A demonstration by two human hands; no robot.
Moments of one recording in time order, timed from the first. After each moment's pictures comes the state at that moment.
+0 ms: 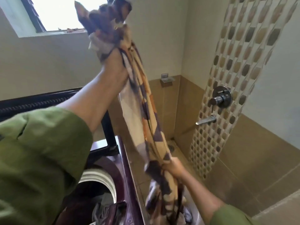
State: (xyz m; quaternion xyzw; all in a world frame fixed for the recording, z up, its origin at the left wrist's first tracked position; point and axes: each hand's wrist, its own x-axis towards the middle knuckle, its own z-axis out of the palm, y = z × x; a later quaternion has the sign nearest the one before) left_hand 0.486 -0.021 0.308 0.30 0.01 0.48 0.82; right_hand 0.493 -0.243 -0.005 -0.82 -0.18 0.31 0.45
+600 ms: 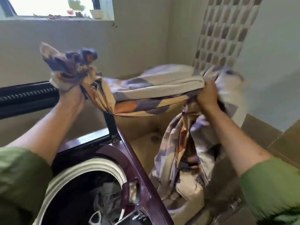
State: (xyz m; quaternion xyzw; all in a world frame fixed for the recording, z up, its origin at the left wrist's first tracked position) left_hand 0.353 0.135 0.199 0.57 0.04 0.26 0.78; right_hand 0.473 -0.253 0.215 -0.78 -0.11 -0.25 0.56
